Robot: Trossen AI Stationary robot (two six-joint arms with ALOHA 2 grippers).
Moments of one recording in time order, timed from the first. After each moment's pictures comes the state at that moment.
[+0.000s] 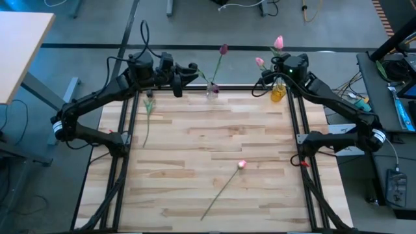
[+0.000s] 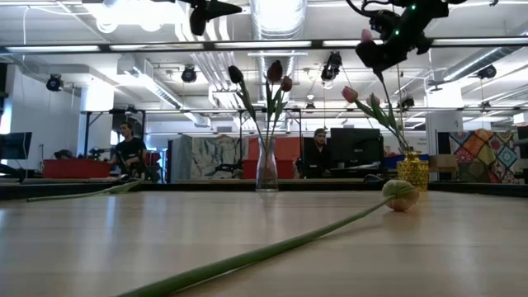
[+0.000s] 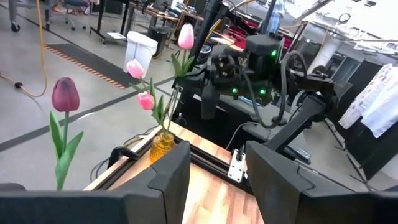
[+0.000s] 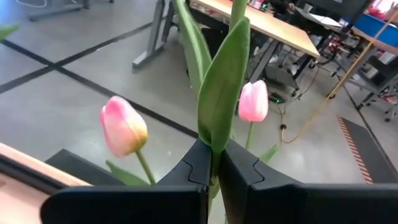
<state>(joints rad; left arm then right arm) 0.52 1.26 1.29 -0.12 0.24 -0.34 -0.77 1.12 1.04 -0.30 0.58 -0.12</state>
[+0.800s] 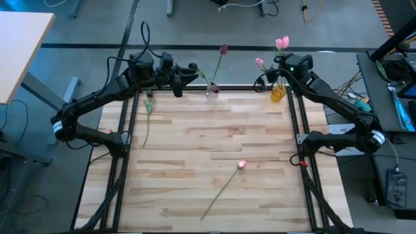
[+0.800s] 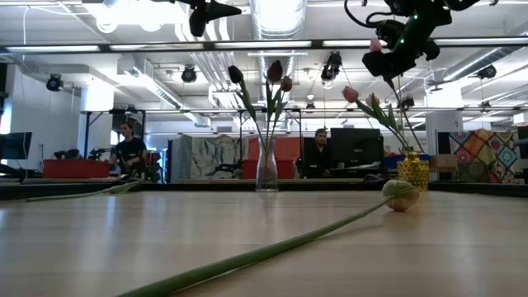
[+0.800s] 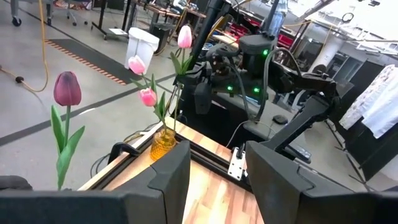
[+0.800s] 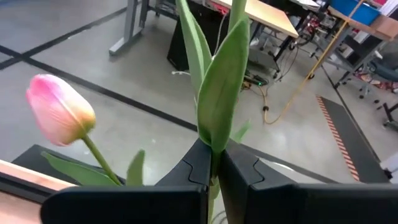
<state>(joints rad) 0.52 1.26 1.29 -0.13 0.24 -0.35 -0.84 1.12 1.00 -0.31 0.60 -0.10</state>
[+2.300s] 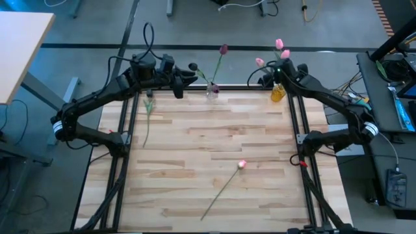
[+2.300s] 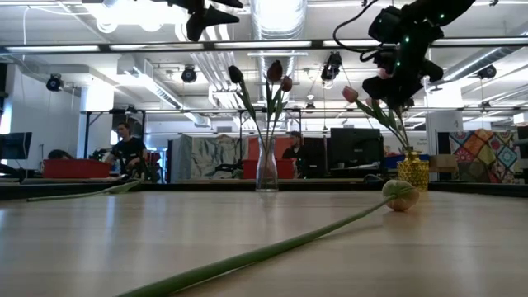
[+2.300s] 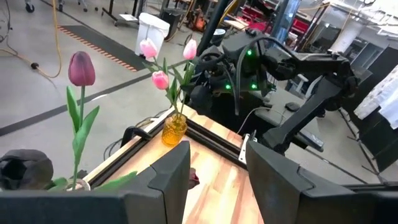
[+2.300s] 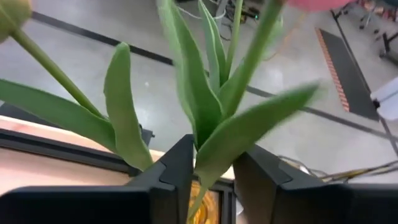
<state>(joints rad) 0.52 1.26 1.29 -0.20 0.22 -0.33 -0.86 1.25 1.02 -0.53 0.63 0.15</state>
